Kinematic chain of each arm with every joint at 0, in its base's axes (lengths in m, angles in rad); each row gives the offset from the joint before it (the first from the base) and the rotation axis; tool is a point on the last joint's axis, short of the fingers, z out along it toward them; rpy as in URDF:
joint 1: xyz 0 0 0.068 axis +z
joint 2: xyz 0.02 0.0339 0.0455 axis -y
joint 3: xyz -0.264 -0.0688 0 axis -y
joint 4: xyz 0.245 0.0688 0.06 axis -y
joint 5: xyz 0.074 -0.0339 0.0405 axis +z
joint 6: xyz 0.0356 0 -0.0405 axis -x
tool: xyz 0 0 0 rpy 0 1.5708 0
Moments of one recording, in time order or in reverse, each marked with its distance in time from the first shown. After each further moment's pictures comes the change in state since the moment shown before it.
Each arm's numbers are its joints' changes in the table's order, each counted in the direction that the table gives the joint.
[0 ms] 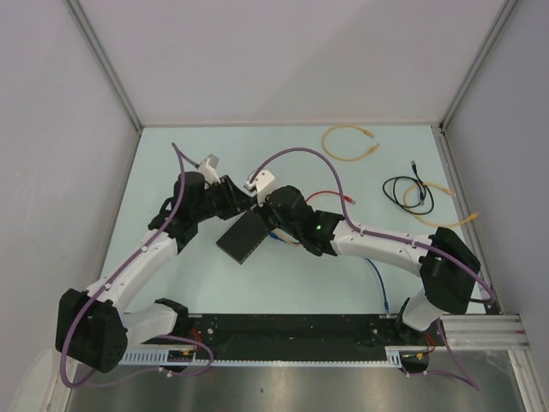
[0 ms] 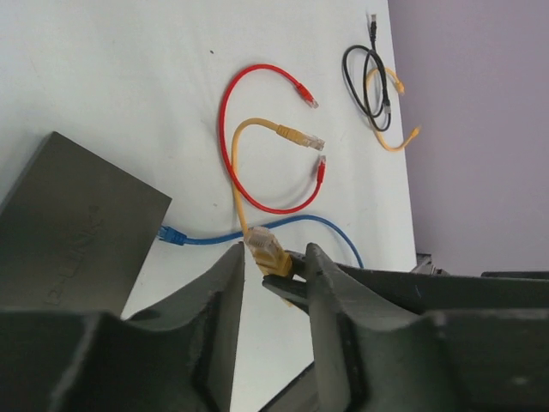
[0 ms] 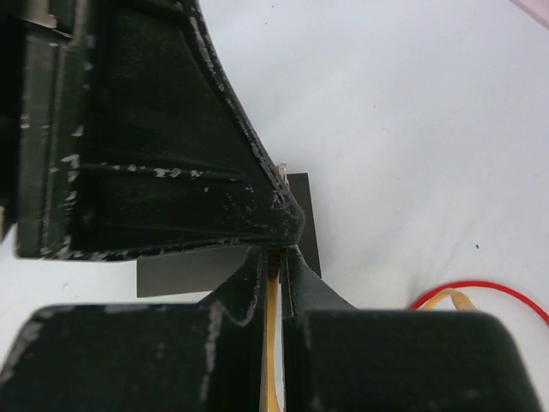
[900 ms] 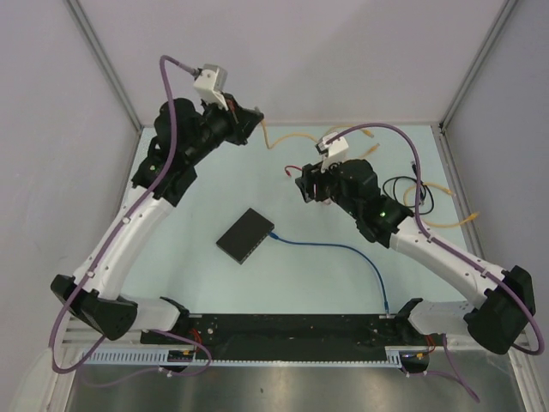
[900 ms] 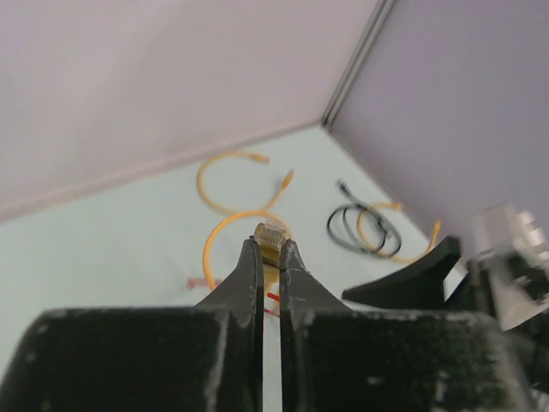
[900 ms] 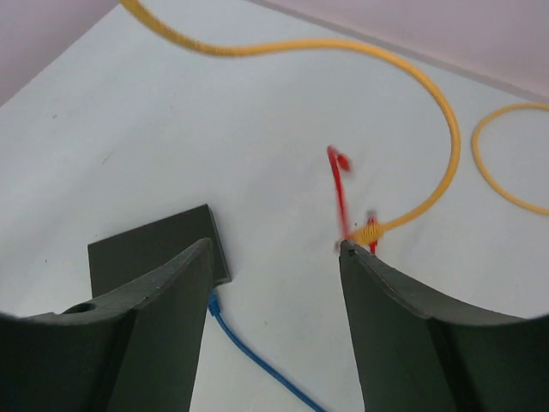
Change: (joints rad) left arm -0.125 -0.221 0.829 -0.140 0.185 -0.488; right arm -0.294 0.360 -0.099 -0.082 0.116 -0.085
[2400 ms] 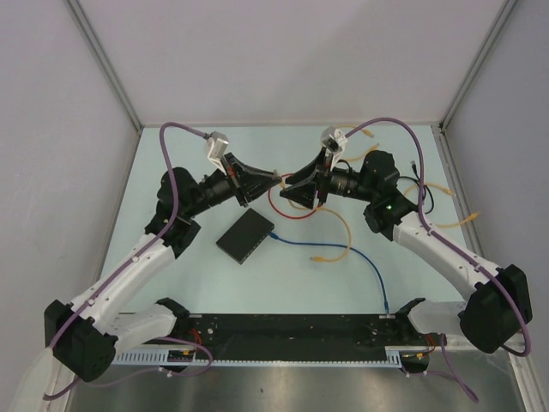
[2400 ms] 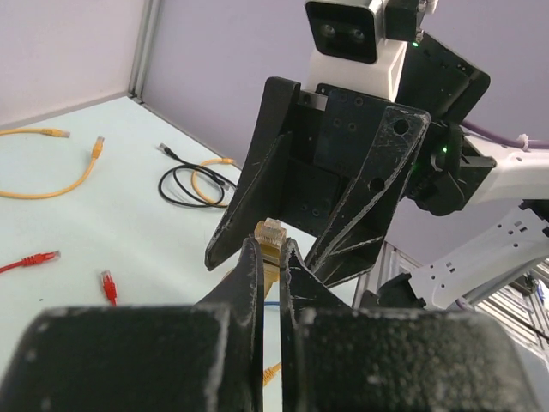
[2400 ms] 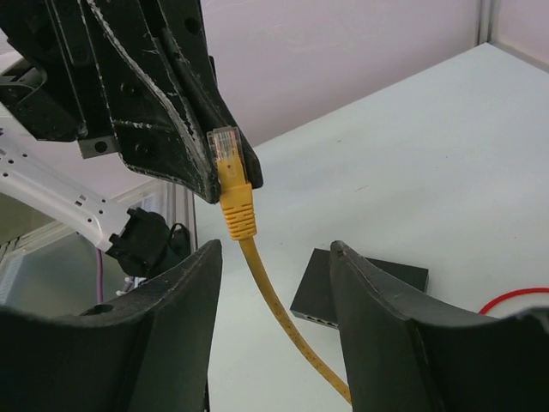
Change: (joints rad) left arm -0.040 0.295 -0.712 0.602 -0.401 0.266; right arm -0.174 -0.017 -0.066 0.378 0.887 -0.256
